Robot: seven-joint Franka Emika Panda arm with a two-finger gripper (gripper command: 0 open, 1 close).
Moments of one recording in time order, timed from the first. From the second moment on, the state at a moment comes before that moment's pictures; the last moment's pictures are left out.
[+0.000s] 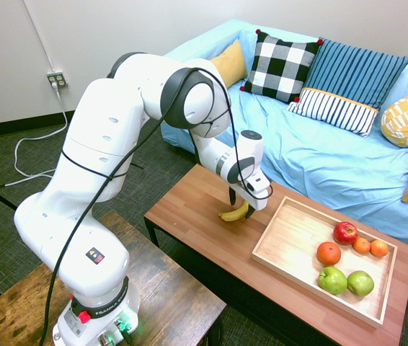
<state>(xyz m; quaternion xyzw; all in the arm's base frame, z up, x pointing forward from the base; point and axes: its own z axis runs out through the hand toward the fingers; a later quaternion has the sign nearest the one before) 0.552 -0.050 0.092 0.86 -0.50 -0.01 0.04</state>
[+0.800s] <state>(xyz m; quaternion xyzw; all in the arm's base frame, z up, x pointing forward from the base) 0.559 -0.047 0.104 0.87 -0.50 0.00 0.02</state>
